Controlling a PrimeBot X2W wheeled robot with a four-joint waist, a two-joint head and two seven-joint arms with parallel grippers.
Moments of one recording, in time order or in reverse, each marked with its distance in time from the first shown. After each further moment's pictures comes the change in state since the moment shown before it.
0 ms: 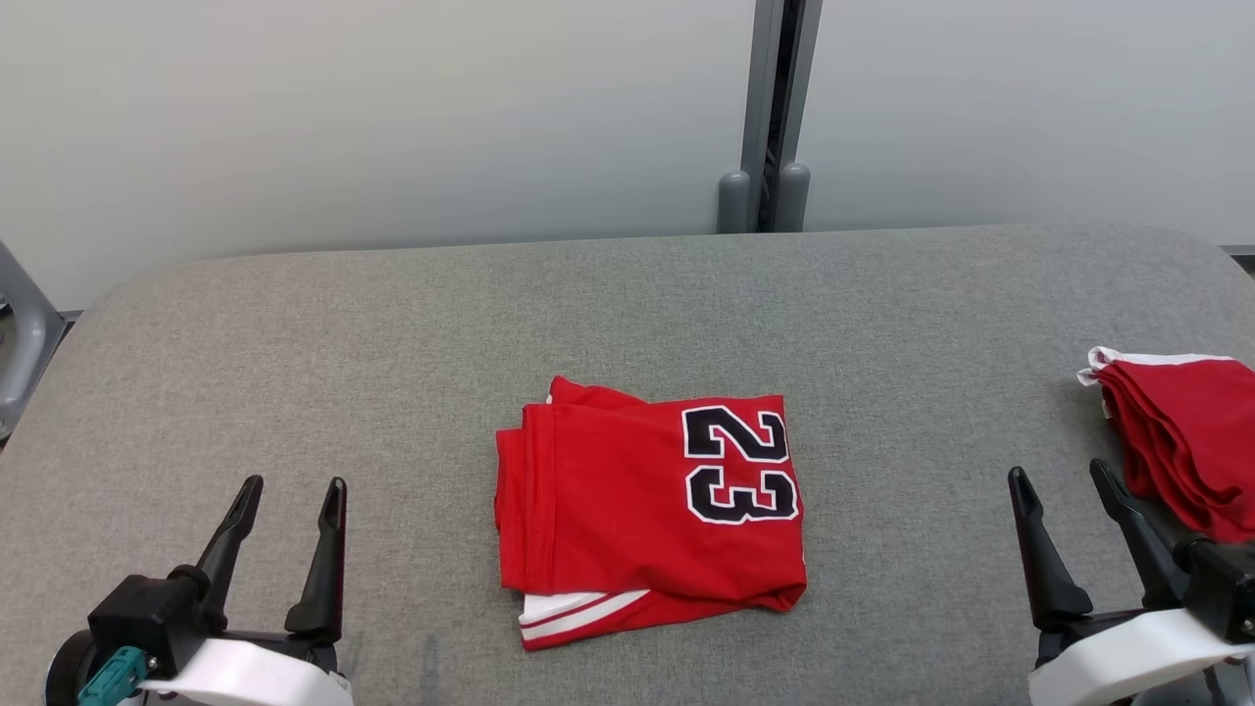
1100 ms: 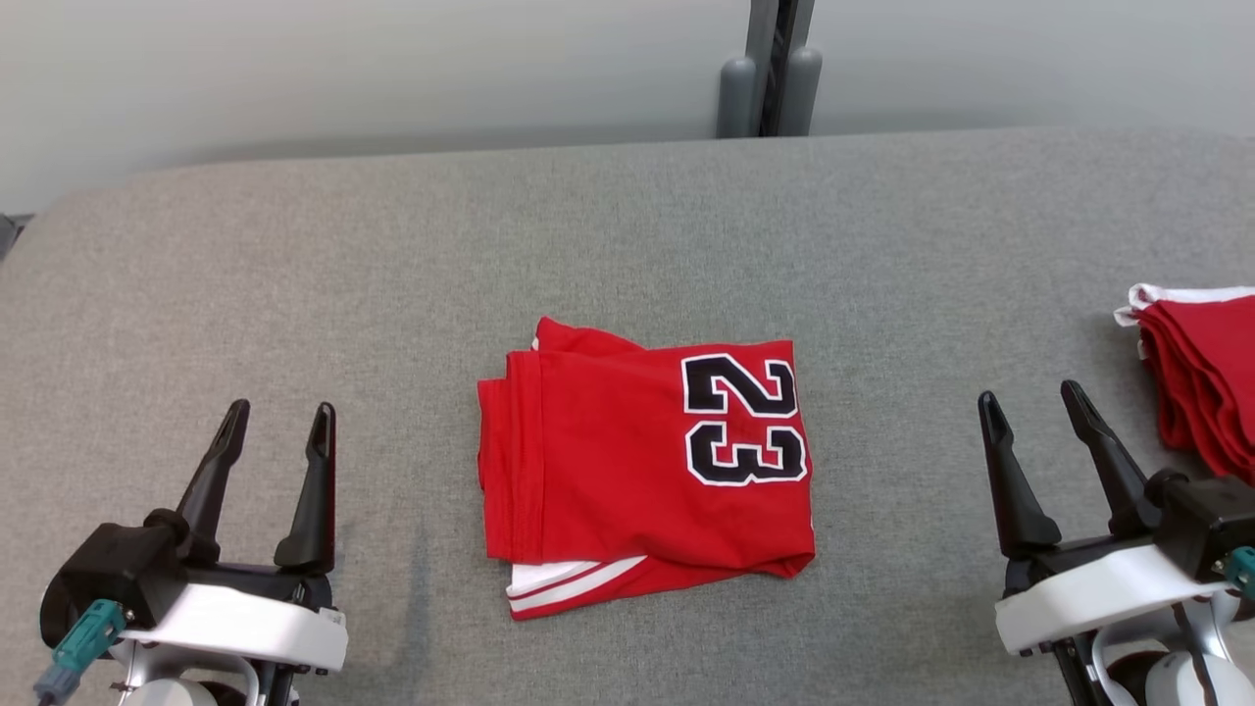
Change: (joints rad) left arm -0.121 -0.027 0.027 0.063 -0.003 -0.063 -0.091; right arm -0.154 0.000 0.054 0.089 -0.007 0.000 -0.092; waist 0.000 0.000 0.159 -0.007
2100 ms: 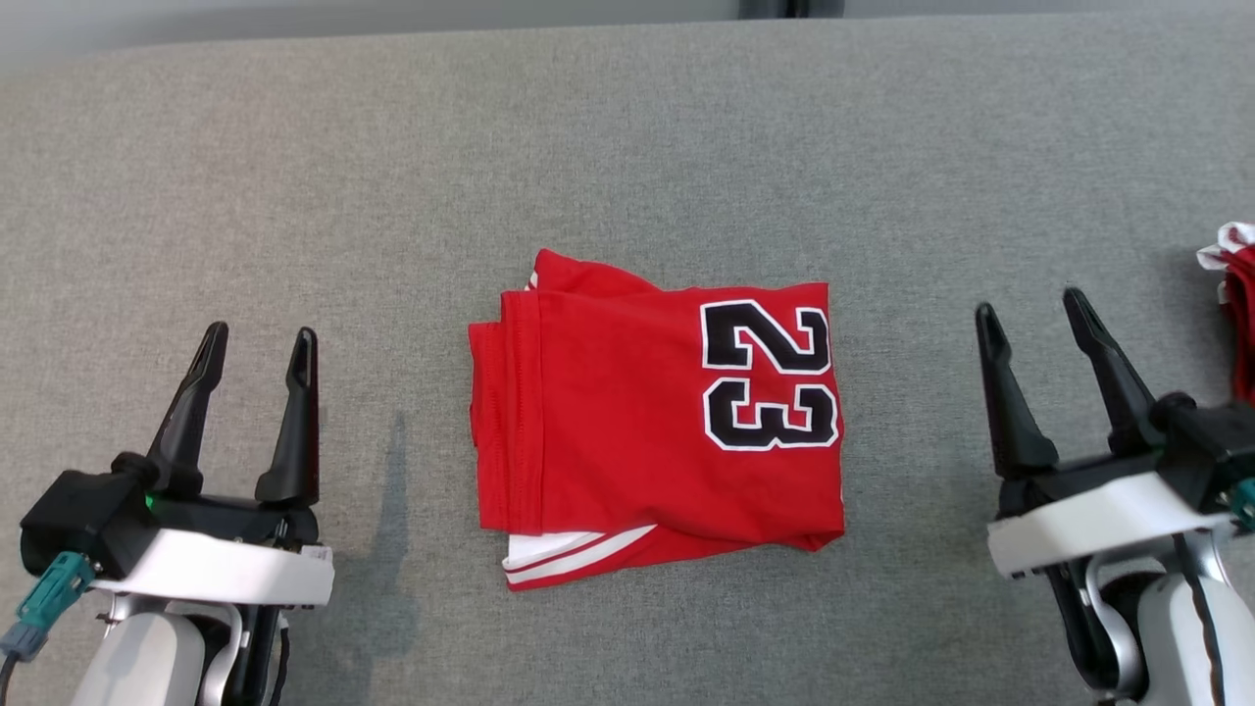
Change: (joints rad) left arm -0.120 -0.014 0.019 0.055 0.005 -0.061 -0.064; right arm -0.147 -0.004 0.029 0.023 -0.024 0.000 -0.030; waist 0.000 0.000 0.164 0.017
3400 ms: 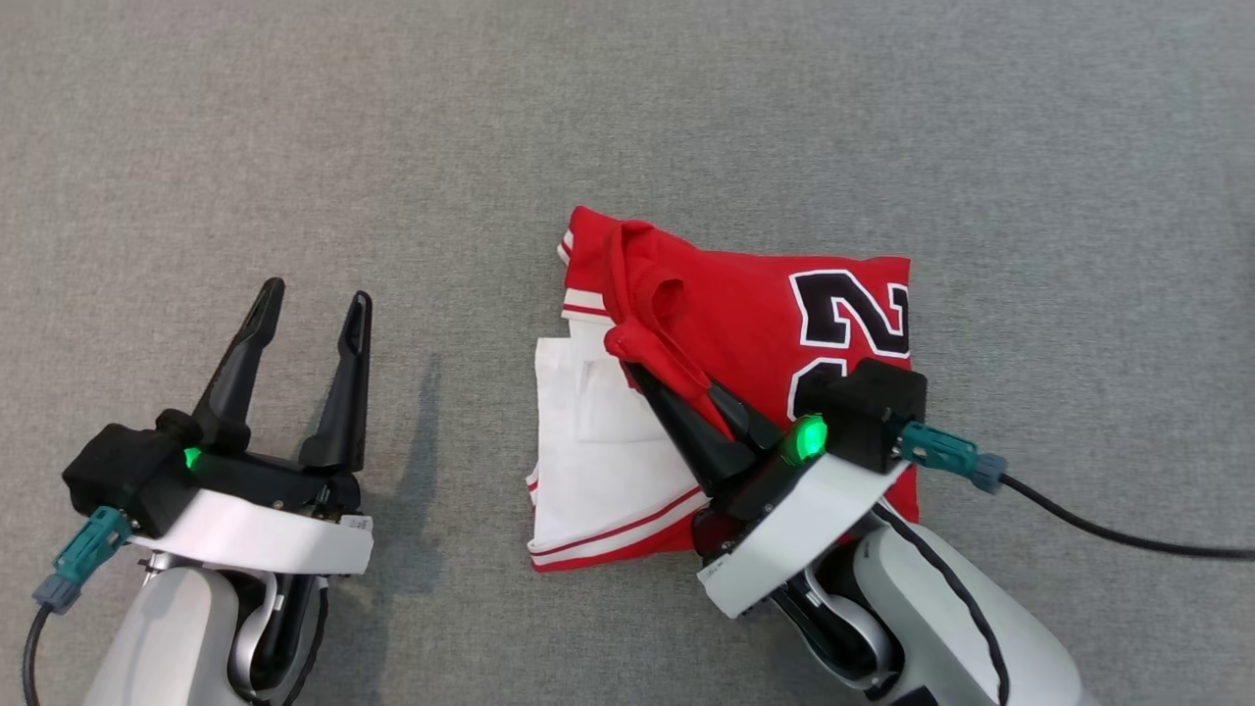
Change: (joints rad) left arm -0.074 -0.018 -0.048 0.024 -0.005 -0.064 -0.004; right arm -0.260 0.005 0.607 0.171 0.402 0.000 -0.038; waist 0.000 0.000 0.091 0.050
